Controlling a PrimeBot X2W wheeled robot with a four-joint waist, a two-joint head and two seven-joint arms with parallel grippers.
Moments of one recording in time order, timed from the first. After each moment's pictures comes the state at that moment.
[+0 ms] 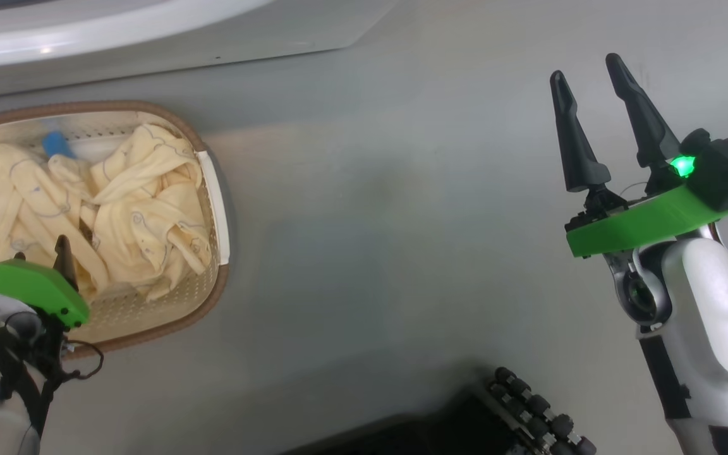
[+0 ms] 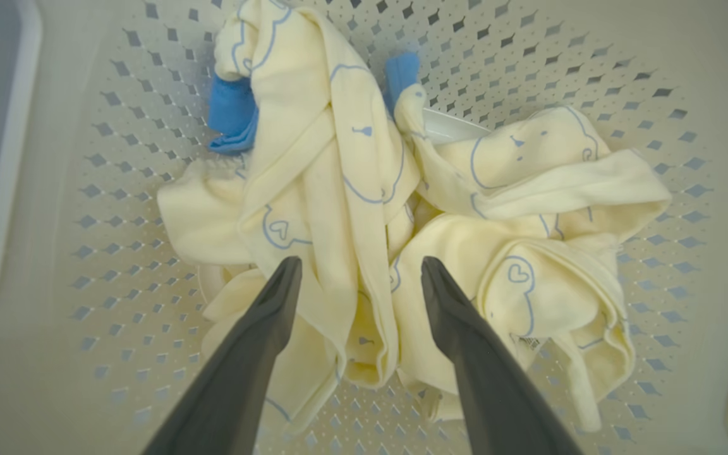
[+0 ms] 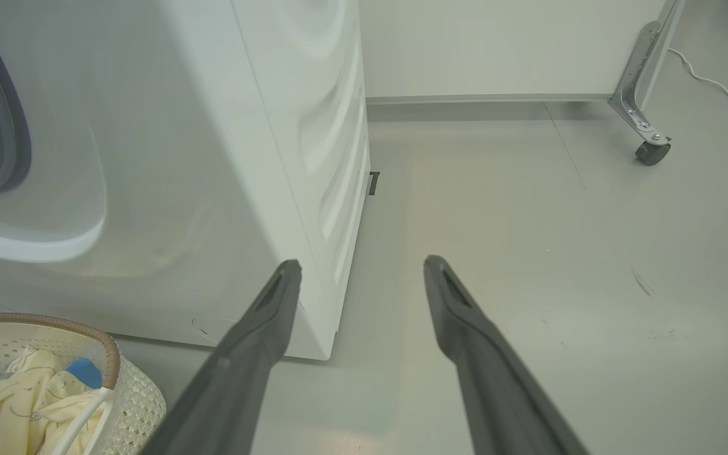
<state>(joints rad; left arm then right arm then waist) -0.83 0.31 -0.53 1.28 -0.92 -0.11 -0.17 -0.45 -0.12 0.17 0.14 0.28 0.12 -0.26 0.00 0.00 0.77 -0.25</state>
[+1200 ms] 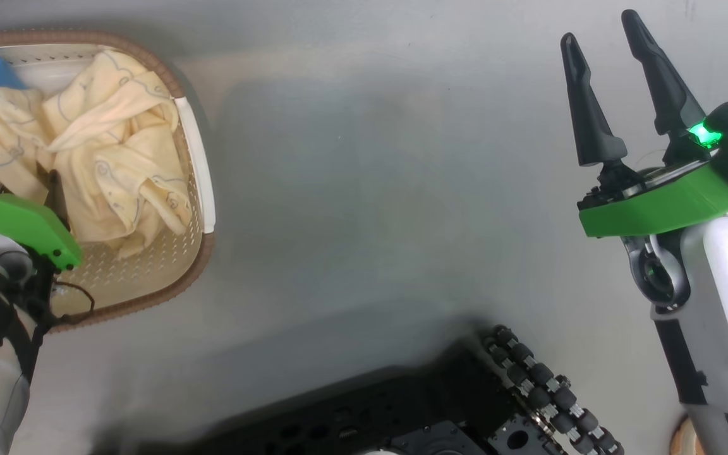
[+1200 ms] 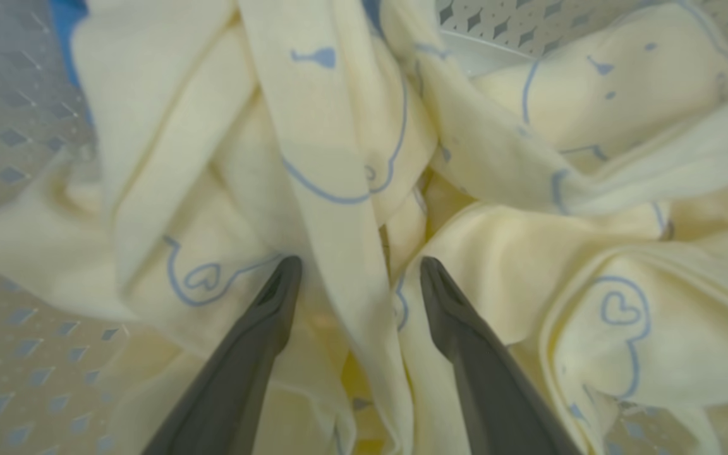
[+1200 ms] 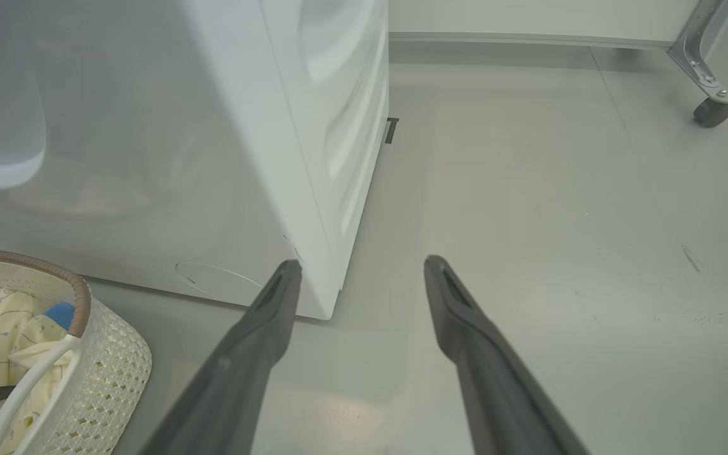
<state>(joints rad) -0.98 0.31 -0.60 1.29 -0.88 -0.10 -0.16 -0.50 -0.16 0.18 0.06 0.27 0.12 -0.26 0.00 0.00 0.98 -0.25</state>
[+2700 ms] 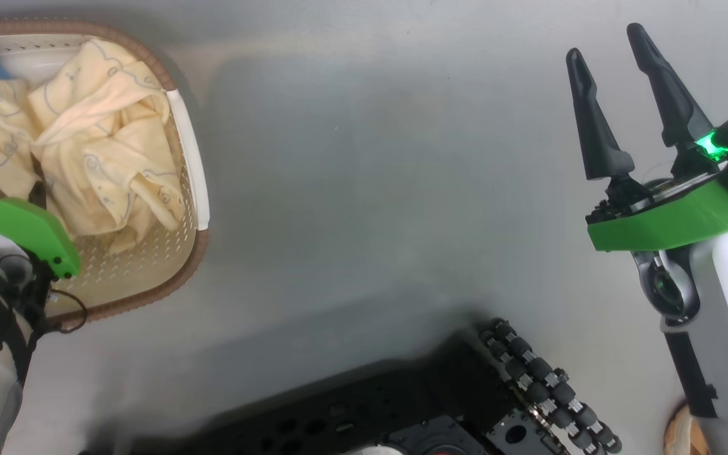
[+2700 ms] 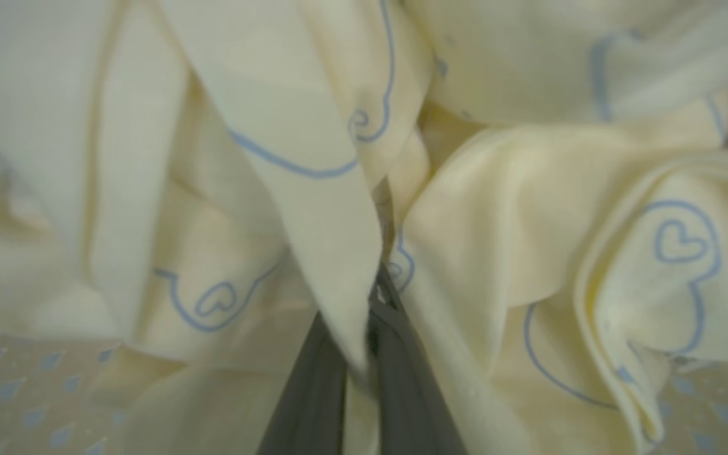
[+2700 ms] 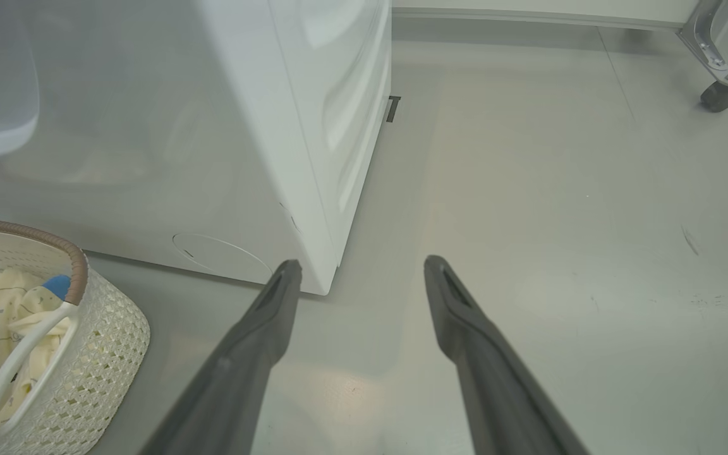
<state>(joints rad) -0.98 0.33 -0.68 1.29 -0.86 -0.12 -0.13 -0.46 -0.19 0.18 0.02 0.27 0.12 -0.26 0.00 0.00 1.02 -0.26</state>
